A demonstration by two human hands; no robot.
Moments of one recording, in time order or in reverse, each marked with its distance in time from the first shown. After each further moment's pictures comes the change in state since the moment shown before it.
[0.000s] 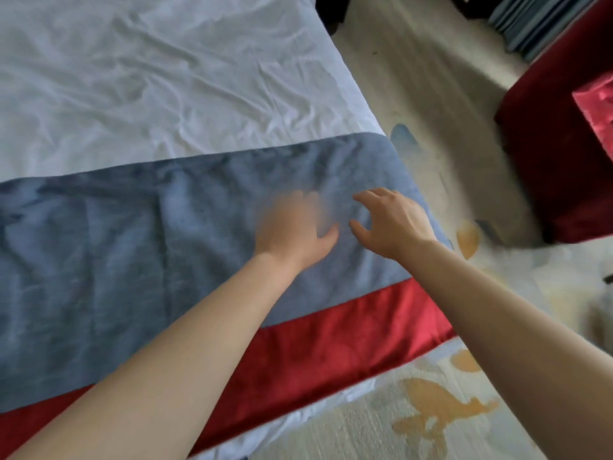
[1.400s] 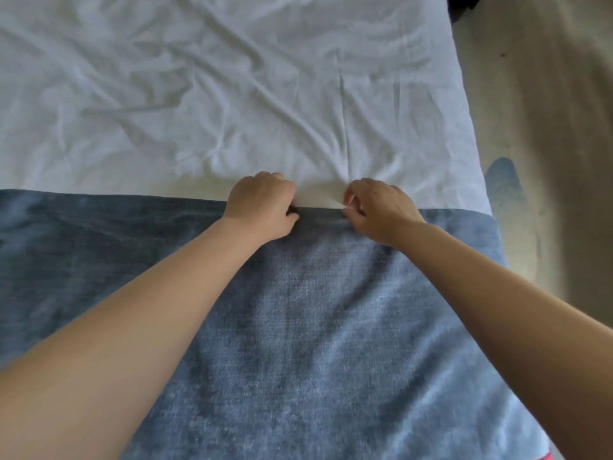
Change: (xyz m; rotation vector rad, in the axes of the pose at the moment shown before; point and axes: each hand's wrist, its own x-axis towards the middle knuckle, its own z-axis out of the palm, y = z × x) left_hand 0.178 -0.160 0.026 0.135 -0.143 -0.190; right_hand 0.277 -0.021 0.069 0.172 -0.214 -0.395
